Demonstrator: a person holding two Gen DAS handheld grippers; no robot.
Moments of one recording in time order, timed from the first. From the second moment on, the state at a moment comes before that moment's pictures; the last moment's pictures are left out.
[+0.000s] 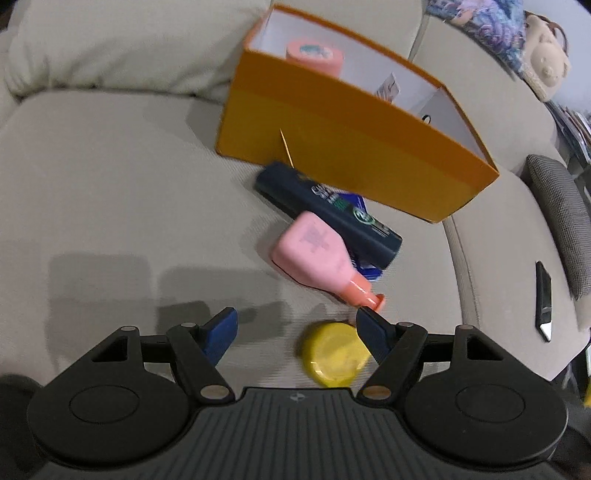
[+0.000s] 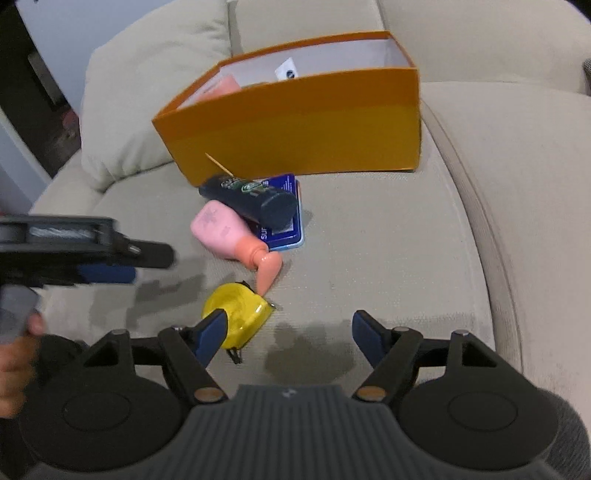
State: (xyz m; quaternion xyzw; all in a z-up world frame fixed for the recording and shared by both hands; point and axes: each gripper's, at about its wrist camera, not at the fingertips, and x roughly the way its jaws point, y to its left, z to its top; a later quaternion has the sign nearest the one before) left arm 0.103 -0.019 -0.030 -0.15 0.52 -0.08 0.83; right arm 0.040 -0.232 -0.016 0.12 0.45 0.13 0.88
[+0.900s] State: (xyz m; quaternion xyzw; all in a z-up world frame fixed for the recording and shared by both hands) left arm 0.134 -0.028 -0.058 -0.16 0.52 -0.02 0.84; right arm 0.038 -0.236 -0.024 0.14 0.45 0.15 0.87
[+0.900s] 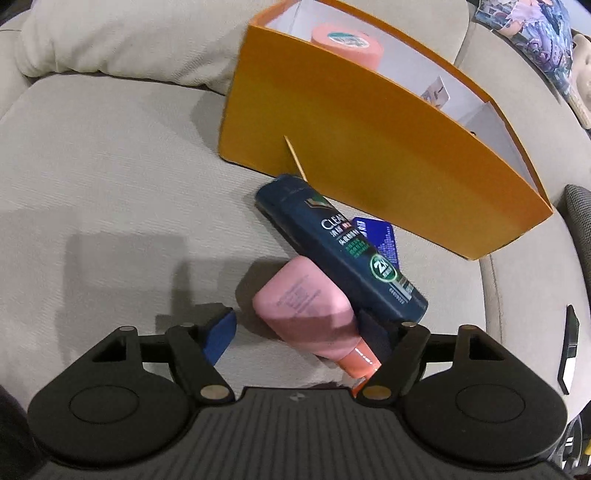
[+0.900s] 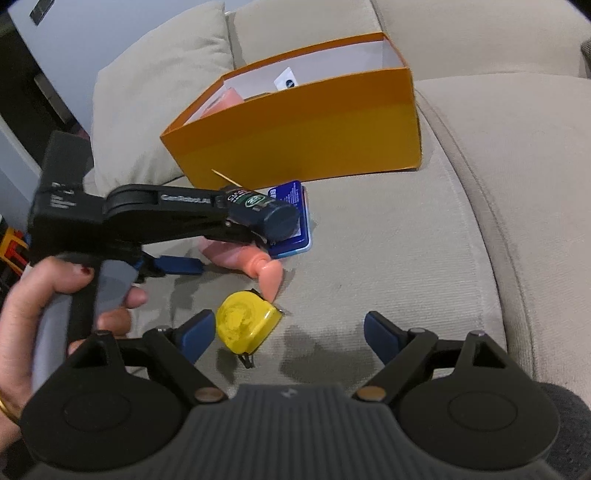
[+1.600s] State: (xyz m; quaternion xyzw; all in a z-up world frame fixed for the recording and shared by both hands) left arm 0.147 -0.012 -0.067 -0.22 0.55 -0.01 0.81; right arm 0.072 -0.133 -0.075 -0.14 0.43 0.27 0.85
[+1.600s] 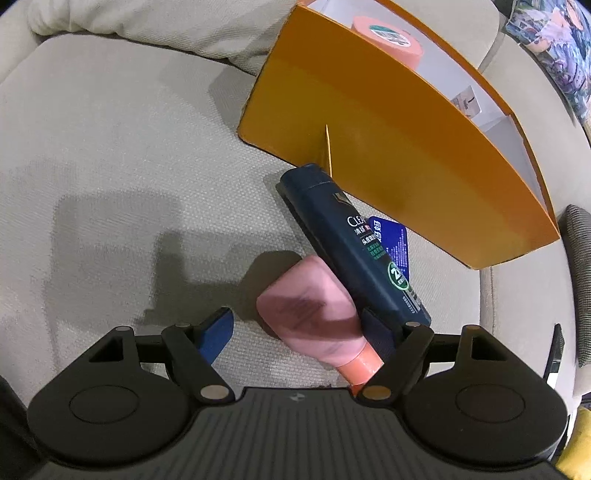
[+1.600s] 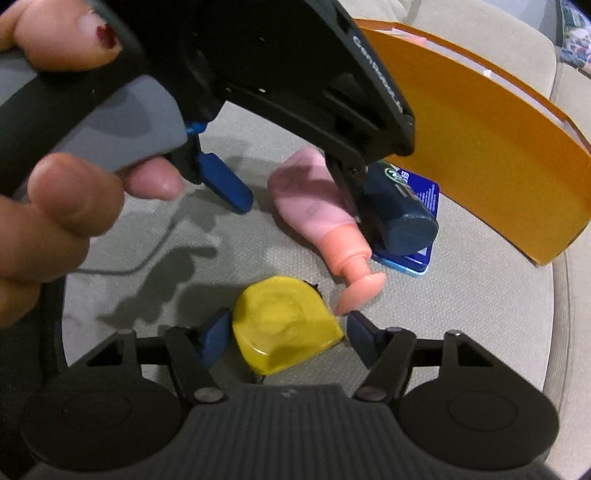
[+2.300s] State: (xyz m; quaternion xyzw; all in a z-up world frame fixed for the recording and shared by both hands) left arm 0.149 -0.023 -0.071 -0.29 0.56 0.02 0.77; right arm 0.063 -0.222 -0.067 0.00 0.47 0.11 0.88
